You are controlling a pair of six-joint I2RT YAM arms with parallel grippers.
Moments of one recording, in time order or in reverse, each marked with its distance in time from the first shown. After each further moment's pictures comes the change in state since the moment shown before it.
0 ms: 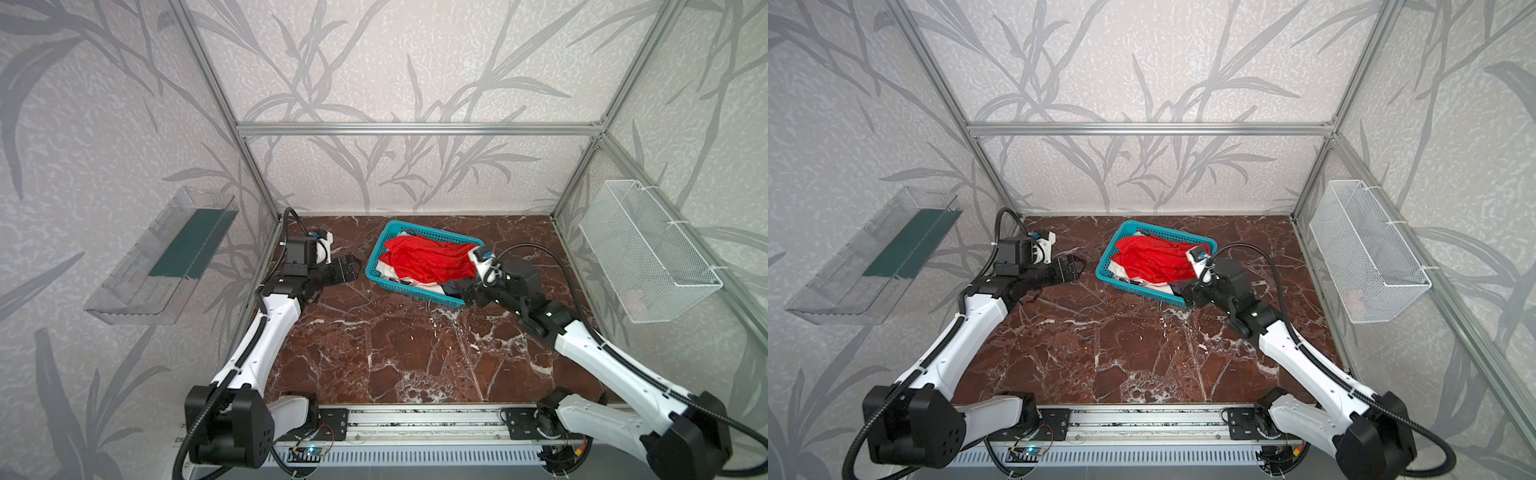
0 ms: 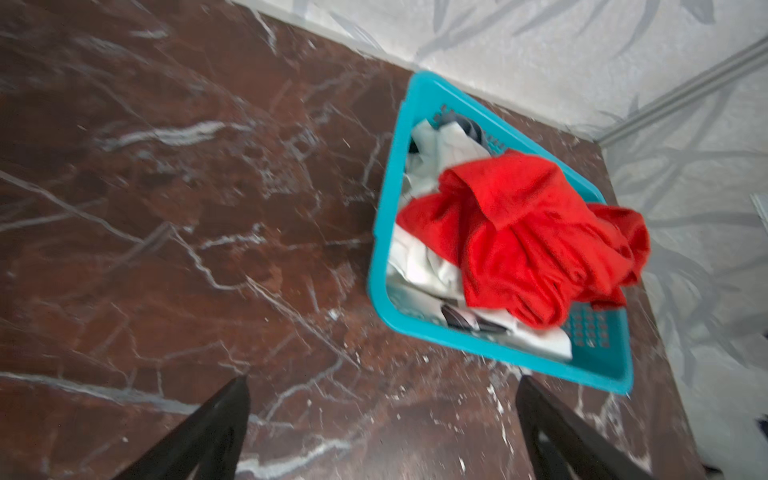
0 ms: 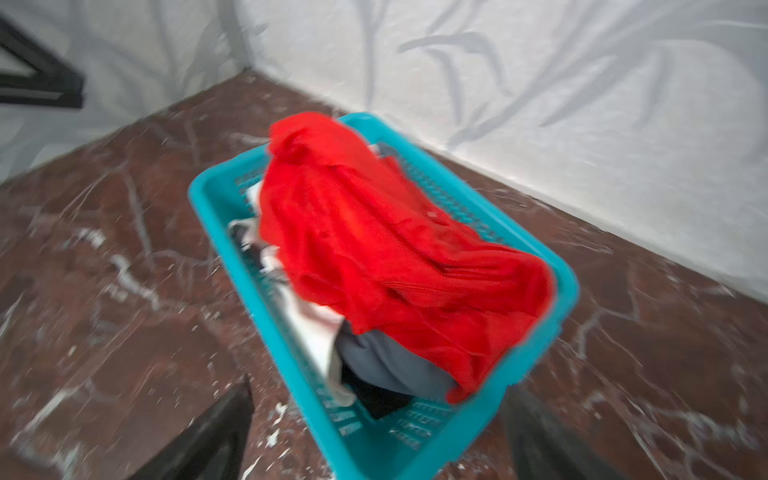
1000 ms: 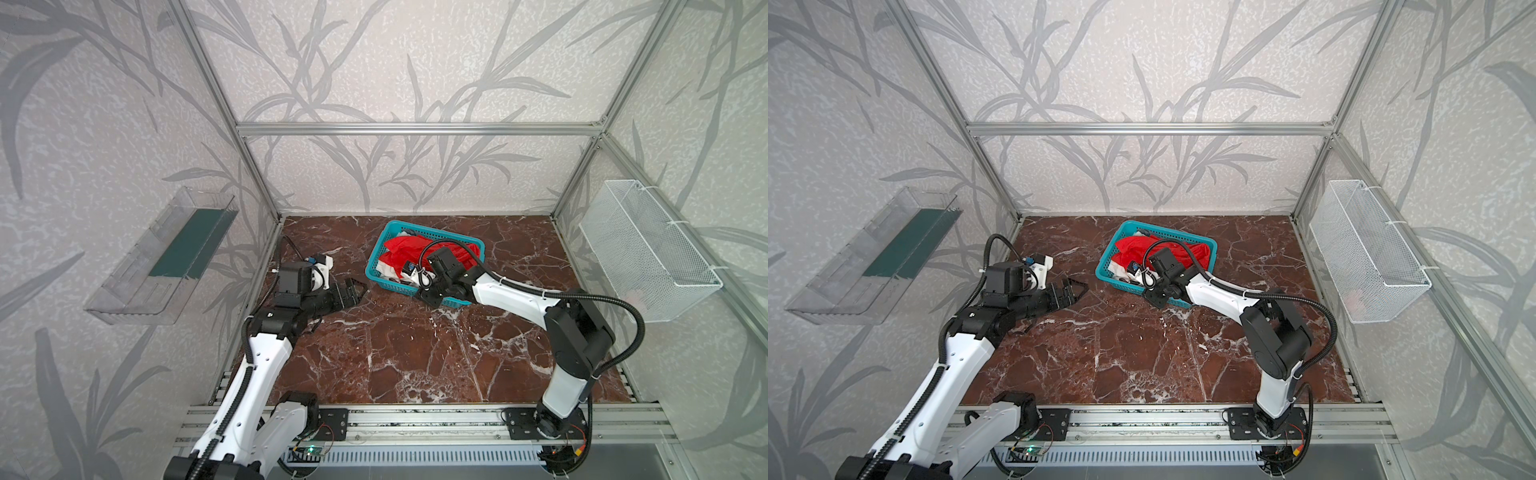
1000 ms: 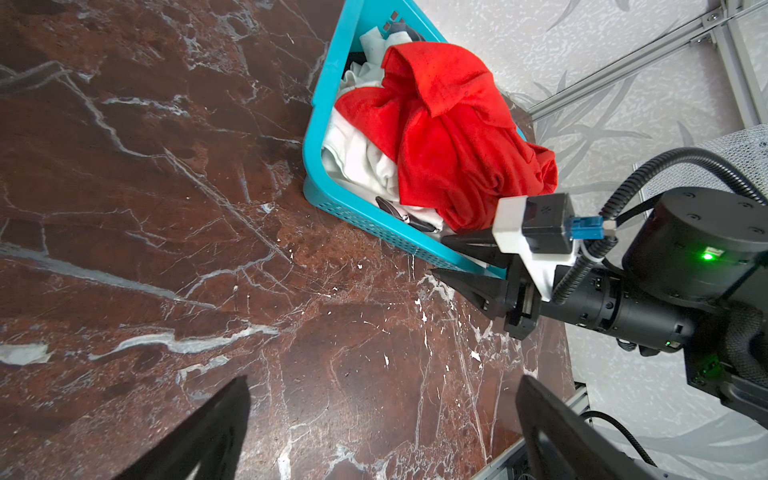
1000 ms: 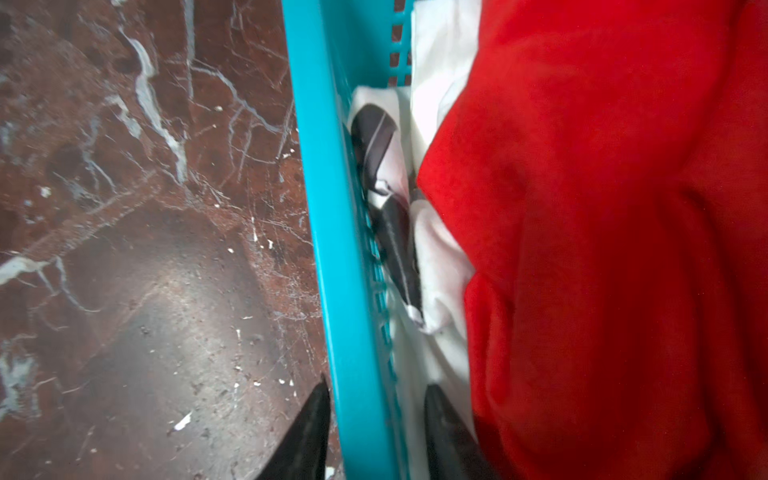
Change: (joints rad) left arm -0.035 -0.245 -0.127 -0.107 0.078 -0.188; right arm 0.101 0.652 0.381 -0.159 -0.089 -0.256
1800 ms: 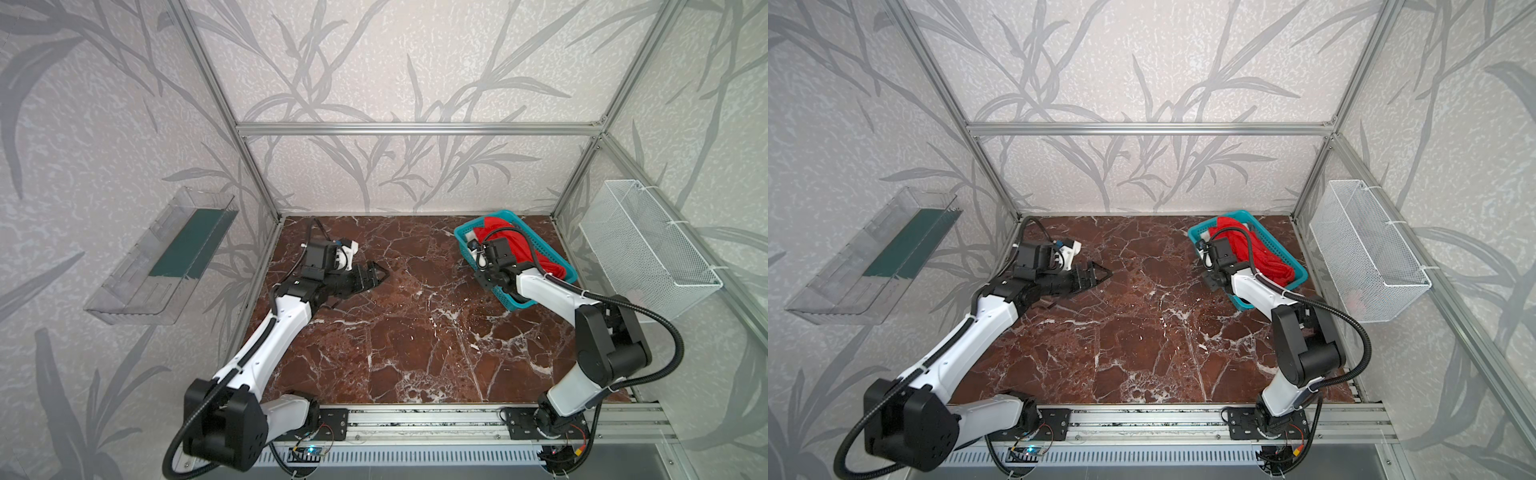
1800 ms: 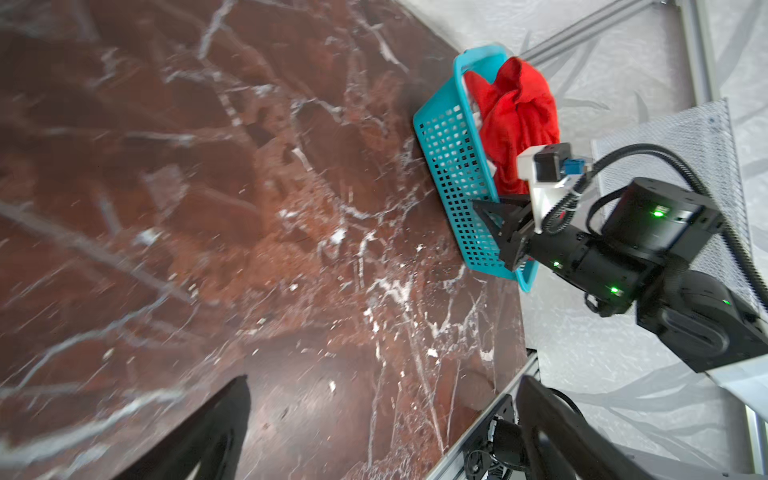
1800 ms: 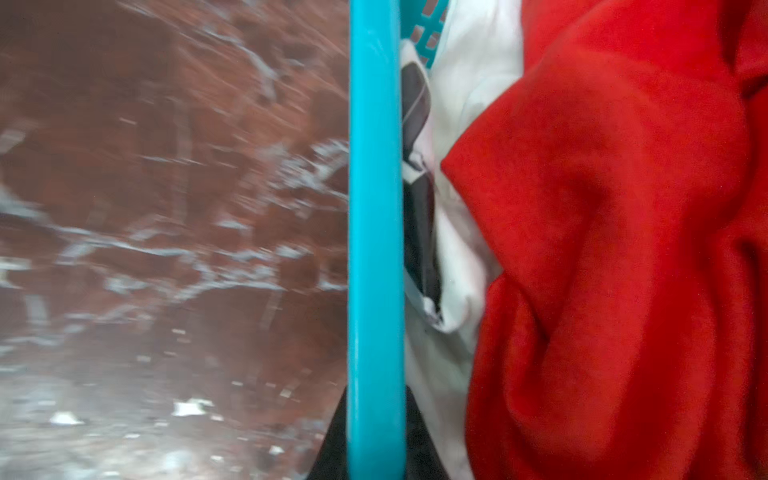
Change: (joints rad) left arm -0.184 0.365 0.222 0.166 0.093 -0.066; right arm -0.429 -0.168 -0.200 0.038 0.388 0.039
